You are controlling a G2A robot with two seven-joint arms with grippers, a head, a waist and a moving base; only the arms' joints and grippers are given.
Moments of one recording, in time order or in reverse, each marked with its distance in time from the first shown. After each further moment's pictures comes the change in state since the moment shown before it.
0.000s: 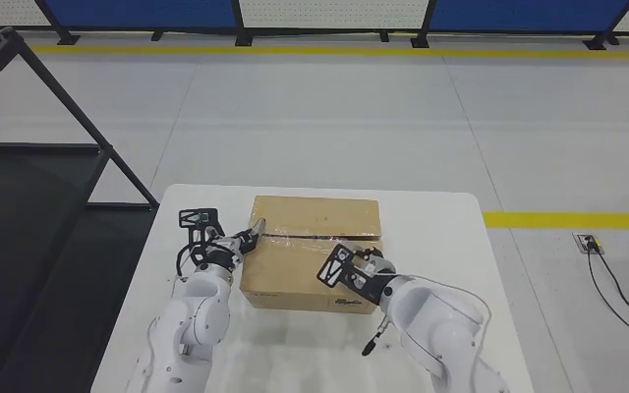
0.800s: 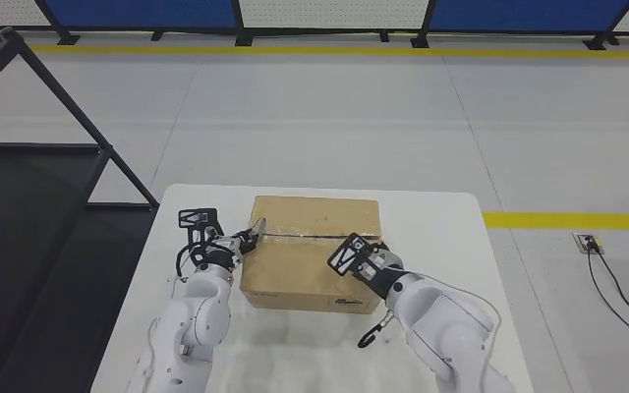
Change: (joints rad) left arm 0.005 -0.001 0.000 -0.010 0.007 0.008 0.007; right arm -0.011 0.008 0.025 -0.028 0.051 0.146 -0.049
